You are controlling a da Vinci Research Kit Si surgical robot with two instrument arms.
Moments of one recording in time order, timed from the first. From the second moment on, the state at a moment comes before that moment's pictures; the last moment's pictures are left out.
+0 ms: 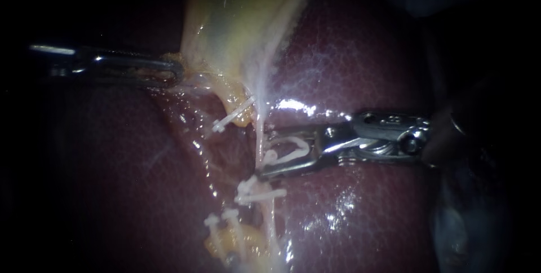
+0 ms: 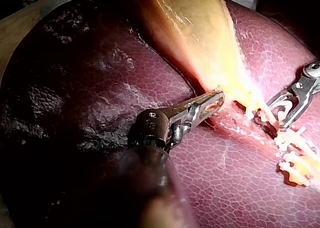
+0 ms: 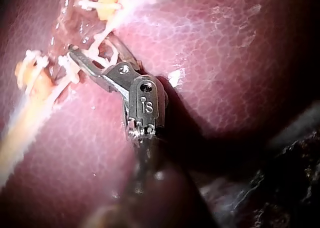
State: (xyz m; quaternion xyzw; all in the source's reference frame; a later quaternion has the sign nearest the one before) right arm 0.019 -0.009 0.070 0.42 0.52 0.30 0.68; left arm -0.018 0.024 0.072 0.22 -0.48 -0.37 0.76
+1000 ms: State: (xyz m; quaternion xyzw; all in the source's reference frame) right arm 0.019 -0.006 0.064 0.48 0.57 0.33 0.59; left arm -0.018 0.024 0.073 0.22 -0.48 -0.37 0.76
